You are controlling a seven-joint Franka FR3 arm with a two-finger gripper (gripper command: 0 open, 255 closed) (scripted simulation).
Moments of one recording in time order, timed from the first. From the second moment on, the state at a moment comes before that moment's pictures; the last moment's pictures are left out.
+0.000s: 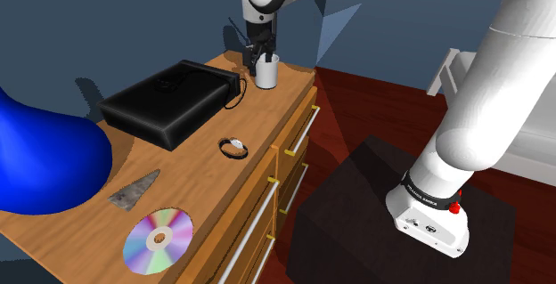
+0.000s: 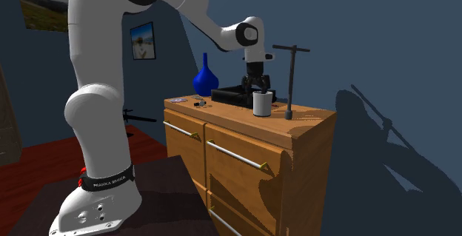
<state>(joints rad) -0.01 0.10 0.19 -1.91 -0.10 2.02 0.01</state>
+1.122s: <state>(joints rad) -0.01 0.11 0.19 -1.91 -0.10 2.02 0.01</state>
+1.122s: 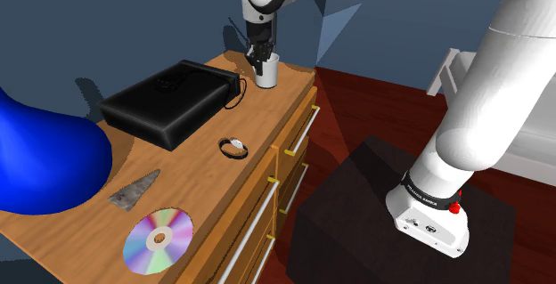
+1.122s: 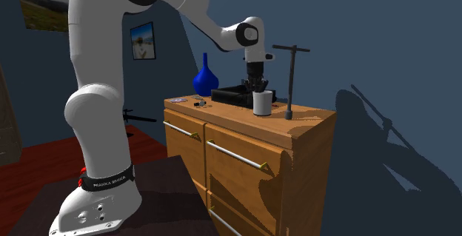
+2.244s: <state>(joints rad) -0.01 0.07 0.19 -1.72 -0.08 1.80 -0.01</state>
